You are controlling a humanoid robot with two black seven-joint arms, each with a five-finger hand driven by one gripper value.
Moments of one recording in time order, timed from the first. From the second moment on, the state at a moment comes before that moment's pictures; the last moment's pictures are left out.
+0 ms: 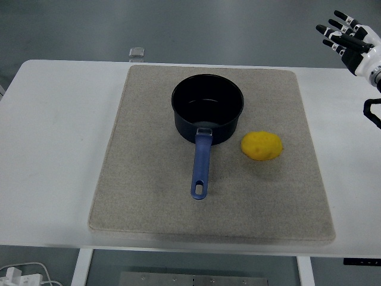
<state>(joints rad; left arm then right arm) -0.03 0.00 -0.08 -0.12 -0.05 -0.11 0.10 1.07 -0.48 0.34 0.73 0.08 -0.02 0.20</state>
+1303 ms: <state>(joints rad) -0.03 0.00 -0.08 -0.12 -0.05 -0.11 0.10 1.00 -0.78 0.03 1.39 -0.78 -0.22 0.28</state>
